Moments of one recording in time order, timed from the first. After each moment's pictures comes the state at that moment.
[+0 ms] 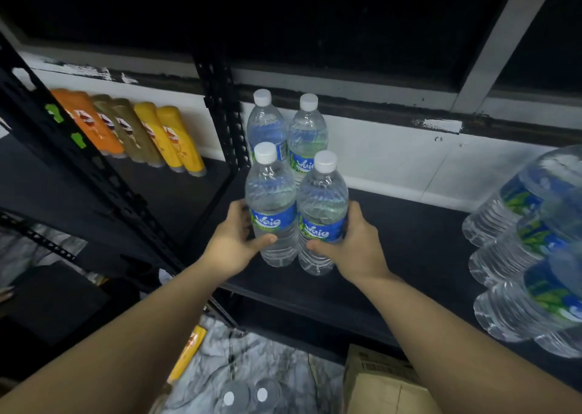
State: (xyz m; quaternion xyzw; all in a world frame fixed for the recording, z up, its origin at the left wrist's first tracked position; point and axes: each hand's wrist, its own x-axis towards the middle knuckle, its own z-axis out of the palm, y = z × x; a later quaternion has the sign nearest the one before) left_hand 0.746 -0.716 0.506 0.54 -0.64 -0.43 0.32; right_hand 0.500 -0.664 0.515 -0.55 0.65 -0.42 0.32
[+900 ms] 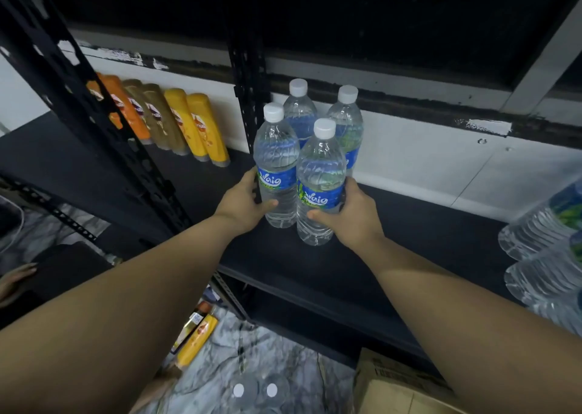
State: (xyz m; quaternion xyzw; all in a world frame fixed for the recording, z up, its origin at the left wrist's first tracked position) left_hand 0.775 -0.776 0.523 0.64 -0.66 -0.32 0.22; right_hand 0.536 -0.731 0.517 -0.60 0.65 -0.36 0.30
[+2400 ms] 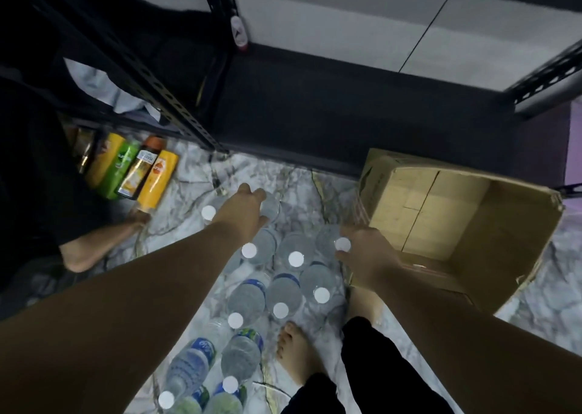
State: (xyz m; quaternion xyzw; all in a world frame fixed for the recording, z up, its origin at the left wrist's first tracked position) left_hand 0.788 -0.519 0.036 0.56 -0.75 -0.28 -0.22; right_hand 0.540 -0.400 0.052 -0.54 0.74 0.08 0.41
